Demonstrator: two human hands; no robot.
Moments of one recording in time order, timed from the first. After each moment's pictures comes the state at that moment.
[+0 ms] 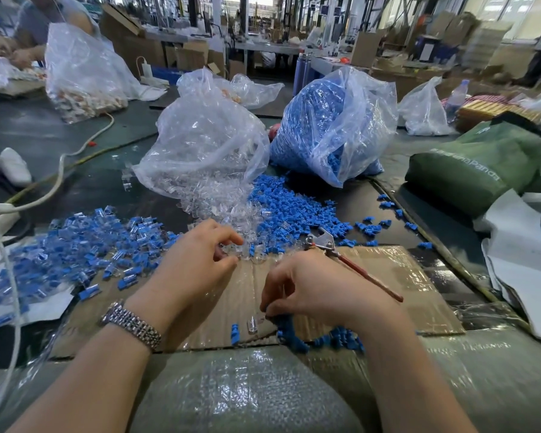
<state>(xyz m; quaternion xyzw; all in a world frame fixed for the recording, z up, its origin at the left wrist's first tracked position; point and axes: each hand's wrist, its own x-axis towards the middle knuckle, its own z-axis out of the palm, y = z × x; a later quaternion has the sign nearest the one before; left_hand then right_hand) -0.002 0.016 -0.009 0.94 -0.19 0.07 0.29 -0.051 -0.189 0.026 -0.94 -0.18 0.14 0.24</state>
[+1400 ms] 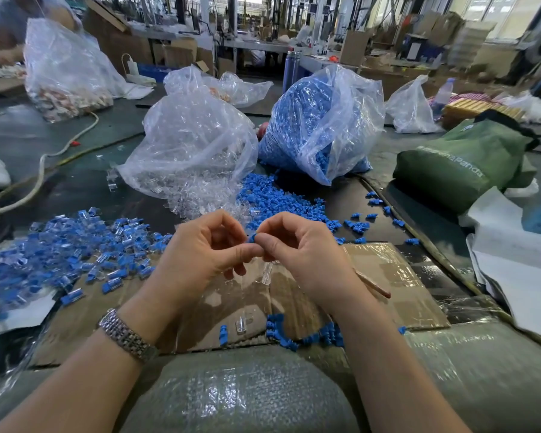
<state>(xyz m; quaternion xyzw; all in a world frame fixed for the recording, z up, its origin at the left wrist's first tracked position) -0.019 -0.001 0.004 0.73 -0.19 -0.03 0.66 -0.047 -0.190 0.018 -0.81 -0.11 -0.06 0.58</state>
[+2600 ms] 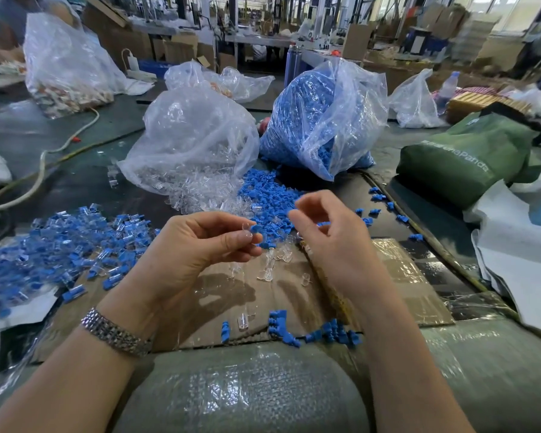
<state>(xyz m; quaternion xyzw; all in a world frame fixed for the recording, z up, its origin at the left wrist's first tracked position) -0.025 0.005 0.016 0.61 -0.15 -0.11 0.77 -0.045 -0.213 0.020 -0.88 -0.04 -0.16 0.45</state>
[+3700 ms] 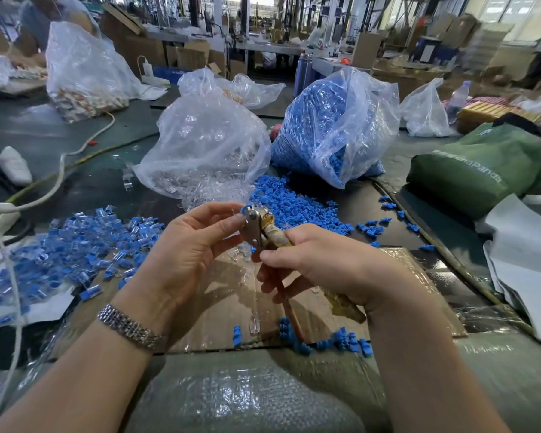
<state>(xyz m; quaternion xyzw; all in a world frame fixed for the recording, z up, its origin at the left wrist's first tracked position) -0.003 0.012 0.001 0.53 -0.09 -0.07 0.84 -0.050 -0.177 0.067 -0.82 -0.06 0.23 0.52</state>
